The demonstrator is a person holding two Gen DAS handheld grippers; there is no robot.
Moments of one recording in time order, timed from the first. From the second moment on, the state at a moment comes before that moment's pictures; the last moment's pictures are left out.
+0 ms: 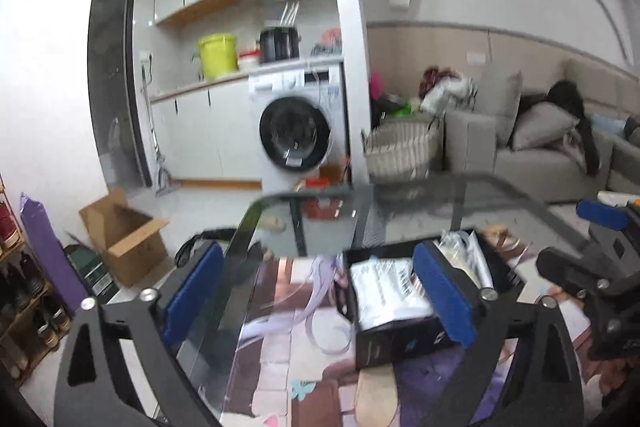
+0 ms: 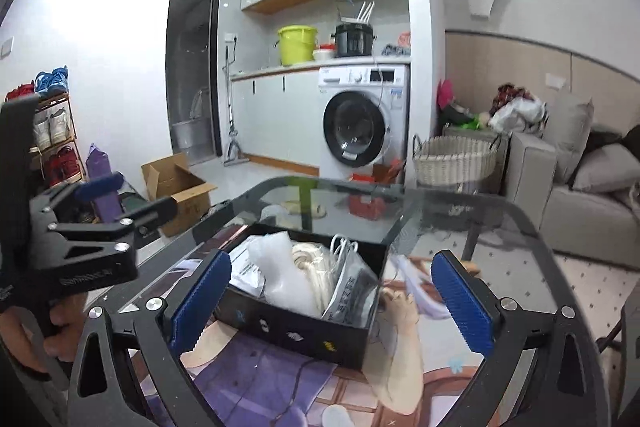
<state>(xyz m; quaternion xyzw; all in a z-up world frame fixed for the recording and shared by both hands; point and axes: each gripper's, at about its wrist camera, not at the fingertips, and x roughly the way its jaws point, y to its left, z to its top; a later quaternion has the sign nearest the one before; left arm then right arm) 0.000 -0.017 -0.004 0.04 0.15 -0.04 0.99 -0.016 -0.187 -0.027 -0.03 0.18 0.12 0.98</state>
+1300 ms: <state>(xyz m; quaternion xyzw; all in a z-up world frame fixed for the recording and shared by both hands) -0.001 -0.019 -0.001 0.04 0.15 -0.04 0.99 -0.023 -0.204 -0.022 -0.01 0.17 0.09 0.98</state>
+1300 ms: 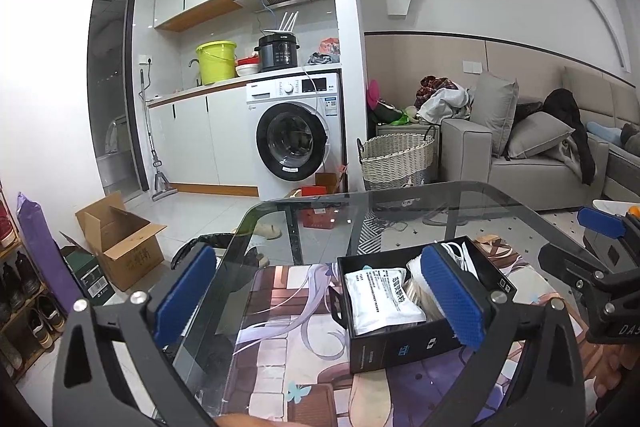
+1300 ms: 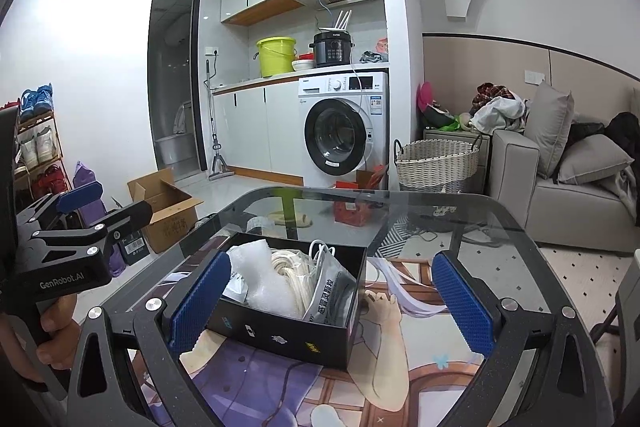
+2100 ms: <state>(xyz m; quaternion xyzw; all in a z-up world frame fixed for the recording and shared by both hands) -0.002 -0.024 0.003 0.03 0.15 -0.03 0.99 -0.020 -0.206 -0.022 -0.01 0.18 0.08 0.98</state>
